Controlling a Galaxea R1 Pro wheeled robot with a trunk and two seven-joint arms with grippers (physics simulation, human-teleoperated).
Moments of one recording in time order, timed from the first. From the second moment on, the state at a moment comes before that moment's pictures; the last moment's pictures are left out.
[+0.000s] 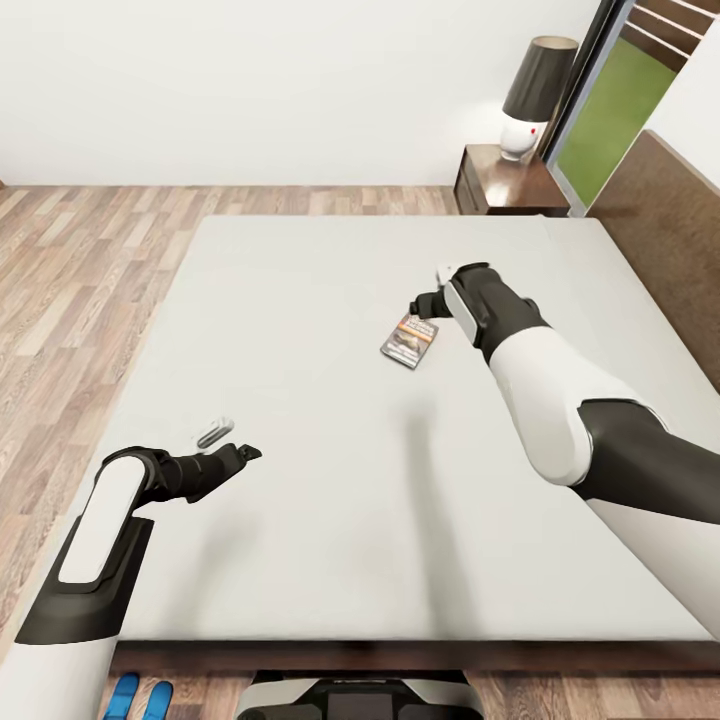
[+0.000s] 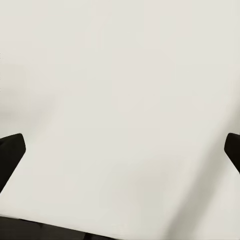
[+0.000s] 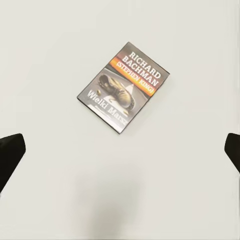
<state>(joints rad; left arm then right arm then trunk) -0.59 0.11 -0.01 -1.60 1.39 0.95 1.00 -1.60 0.15 -0.08 -0.36 0.20 0.67 -0.02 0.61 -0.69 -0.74</state>
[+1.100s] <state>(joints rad) -0.84 0.11 -0.02 -1.59 1.47 0.95 1.01 -1.62 0.16 -0.08 -0.38 0.21 0.63 -0.01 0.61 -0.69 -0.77</state>
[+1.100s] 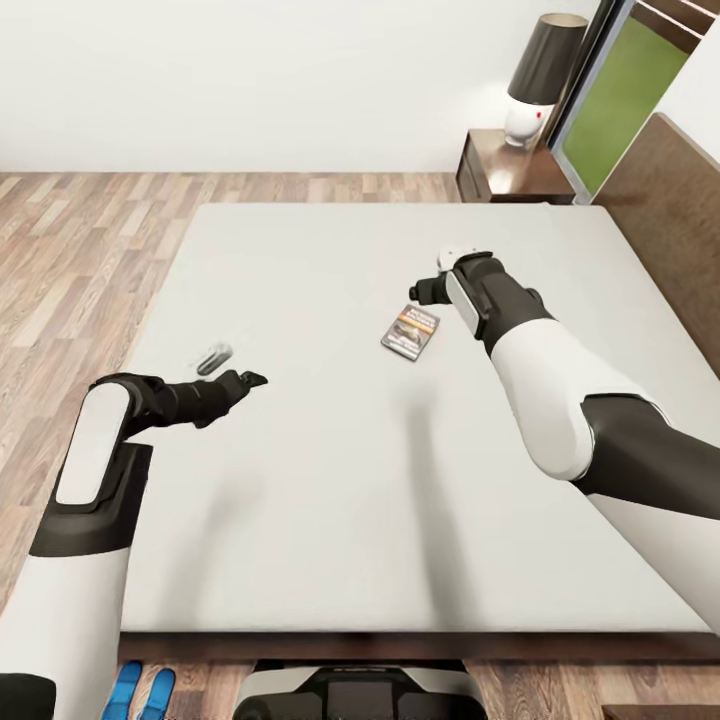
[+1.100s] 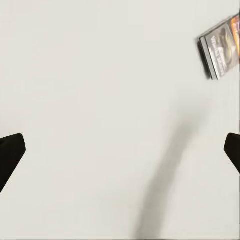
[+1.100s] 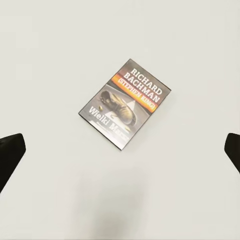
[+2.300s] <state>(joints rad) -1.06 0.08 -0.10 -1.55 1.67 0.91 1.19 -1.67 0.15 -0.08 -0.40 0.20 0.68 -0.01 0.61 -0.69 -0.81</state>
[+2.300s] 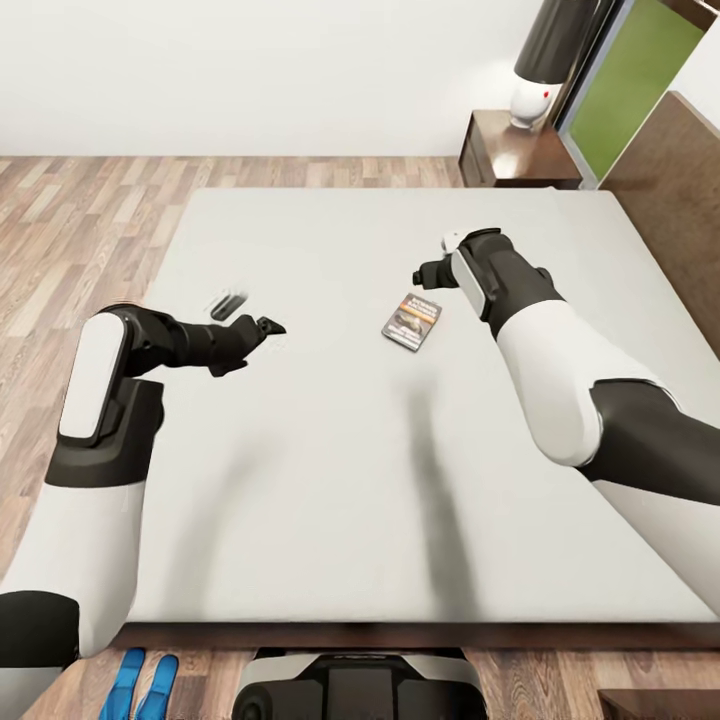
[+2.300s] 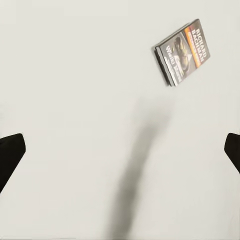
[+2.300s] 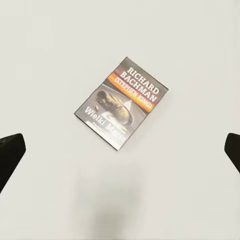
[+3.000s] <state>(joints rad) -1.04 0.07 -0.10 -1.55 1.68 0.87 1.22 -1.69 0.15 -0.08 -0.39 0.21 0.68 -0.01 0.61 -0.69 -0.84</state>
